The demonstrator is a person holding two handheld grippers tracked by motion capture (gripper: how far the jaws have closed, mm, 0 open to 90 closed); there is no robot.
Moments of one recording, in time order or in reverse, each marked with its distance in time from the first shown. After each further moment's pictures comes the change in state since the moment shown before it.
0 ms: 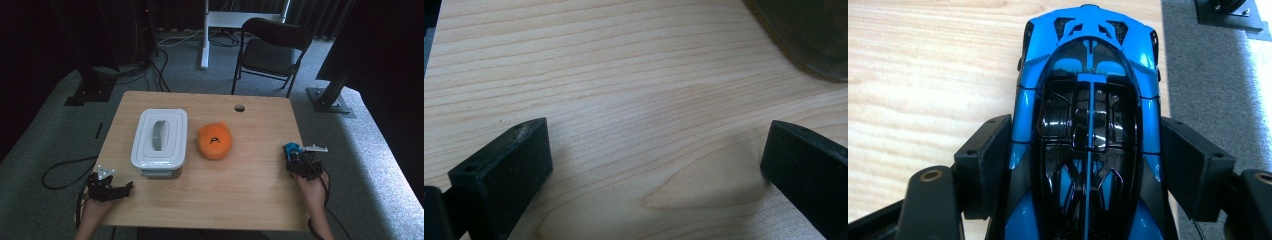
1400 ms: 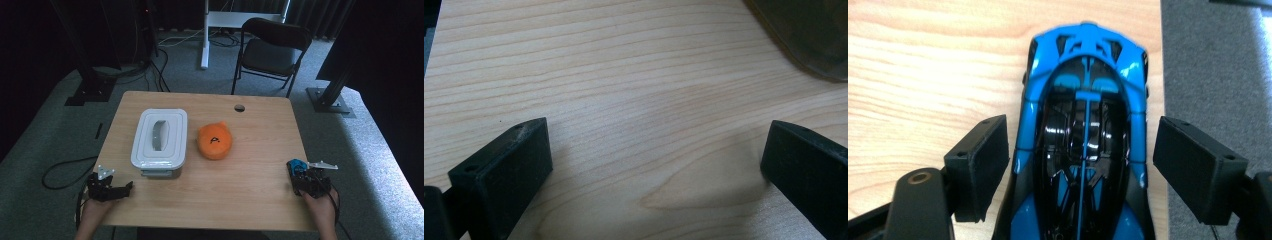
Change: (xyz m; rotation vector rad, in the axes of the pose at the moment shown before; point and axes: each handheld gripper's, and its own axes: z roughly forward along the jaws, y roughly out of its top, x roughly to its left) left arm 0.000 0.000 0.000 0.000 0.000 0.000; right arm -0.013 -0.045 -0.017 0.020 0.041 0.012
